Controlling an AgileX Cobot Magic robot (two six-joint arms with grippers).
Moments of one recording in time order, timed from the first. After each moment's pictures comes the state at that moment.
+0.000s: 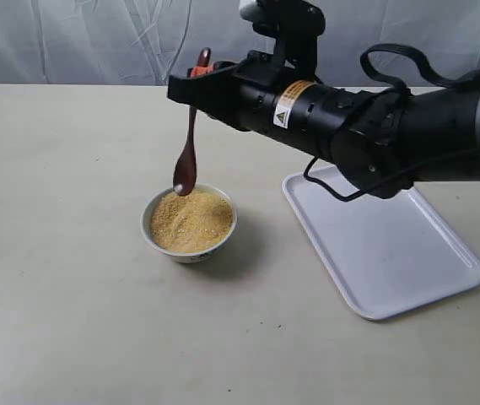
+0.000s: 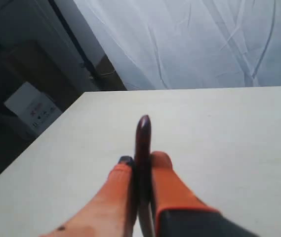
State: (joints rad) left arm 0.05 0.00 -0.09 0.16 0.26 0.01; right arm 0.68 1.73 -0.96 -0.16 -0.48 0.58
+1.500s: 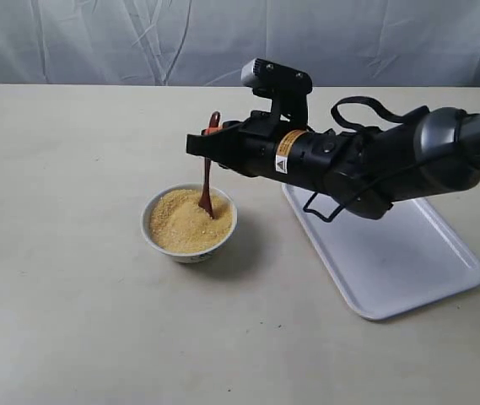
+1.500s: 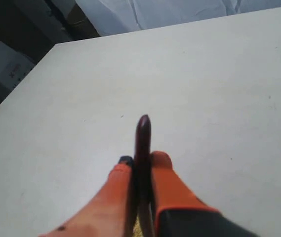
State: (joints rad) left arm 0.05 0.00 -0.09 0.16 0.26 0.01; right arm 0.62 1.92 -0.95 -0.35 -0.54 0.76
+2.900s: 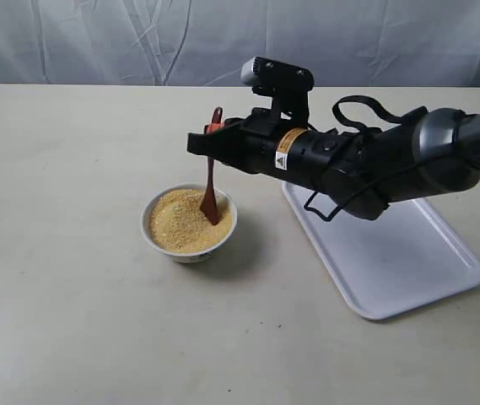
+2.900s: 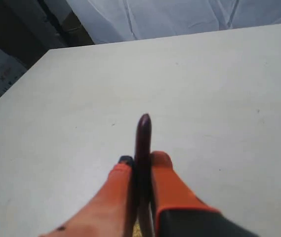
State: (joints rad) left arm 0.05 0.00 -0.09 0.16 0.26 0.01; right arm 0.62 1.92 -0.95 -0.28 -0.54 0.65
